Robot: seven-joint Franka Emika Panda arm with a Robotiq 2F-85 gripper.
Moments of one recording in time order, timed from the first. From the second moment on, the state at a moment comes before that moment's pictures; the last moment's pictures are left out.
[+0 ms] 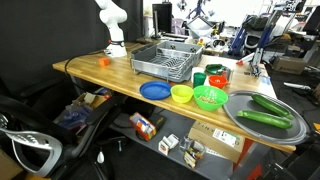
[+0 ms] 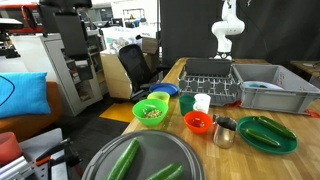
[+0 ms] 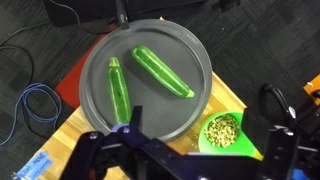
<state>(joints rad) -0.09 -0.70 -0.09 -2.74 -0.03 2.01 0.03</state>
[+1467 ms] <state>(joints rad) 0.05 -0.54 -0.09 -2.68 0.08 2.13 -0.17</state>
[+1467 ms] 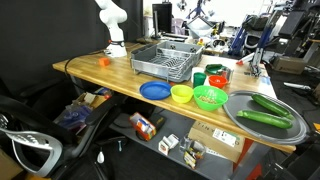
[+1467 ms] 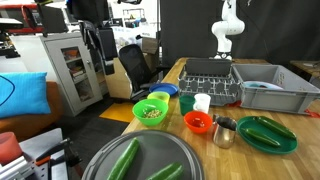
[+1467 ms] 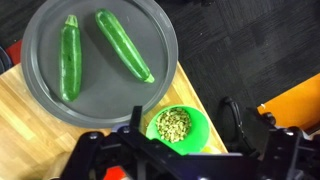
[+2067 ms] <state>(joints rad) 0.14 -0.29 -0.20 -2.65 0.43 2.34 -0.57</state>
